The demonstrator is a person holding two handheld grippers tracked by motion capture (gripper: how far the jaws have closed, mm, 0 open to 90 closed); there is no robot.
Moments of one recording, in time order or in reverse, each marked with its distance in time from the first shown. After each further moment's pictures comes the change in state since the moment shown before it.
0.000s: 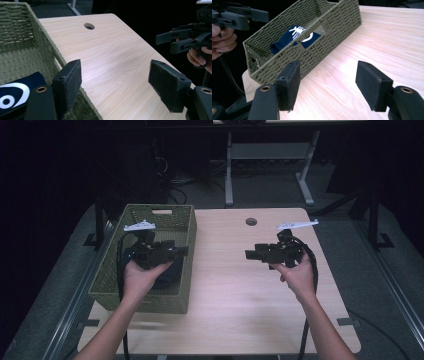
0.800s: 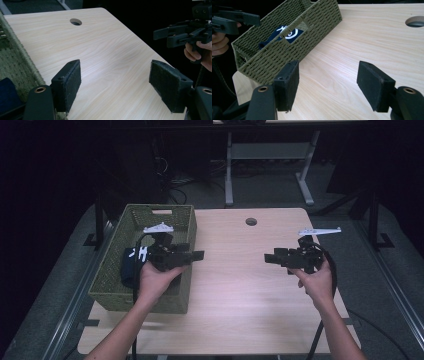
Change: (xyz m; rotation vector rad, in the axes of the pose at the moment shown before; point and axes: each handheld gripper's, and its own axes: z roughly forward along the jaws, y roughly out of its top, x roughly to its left) left arm -0.020 -0.002 0.031 0.040 -0.057 0.028; right arm -0.026 -0.025 -0.037 -0.027 -0.063 0.049
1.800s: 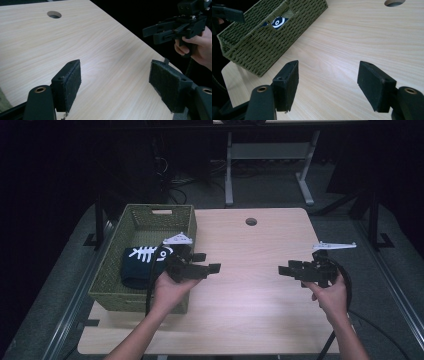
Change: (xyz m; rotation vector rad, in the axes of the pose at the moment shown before) left arm -0.034 -0.017 0.025 0.037 -0.066 0.049; right arm -0.019 -0.040 -0.025 0.014 -0.062 0.040
